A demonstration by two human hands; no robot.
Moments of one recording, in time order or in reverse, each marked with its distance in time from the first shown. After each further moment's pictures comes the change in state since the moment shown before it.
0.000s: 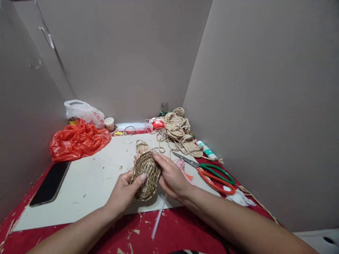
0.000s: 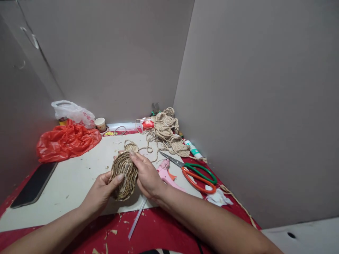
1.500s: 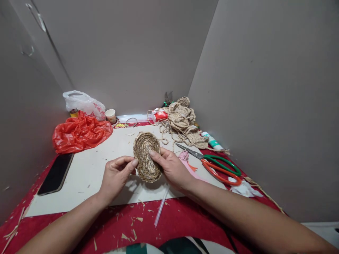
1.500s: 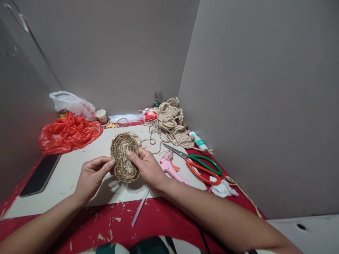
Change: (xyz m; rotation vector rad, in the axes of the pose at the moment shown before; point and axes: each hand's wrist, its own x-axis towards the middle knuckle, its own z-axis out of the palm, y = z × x) left_hand -0.002 0.025 -0.018 0.377 0.238 0.300; right_hand -0.001 0.007 -0.011 -0.202 -0.010 0.032
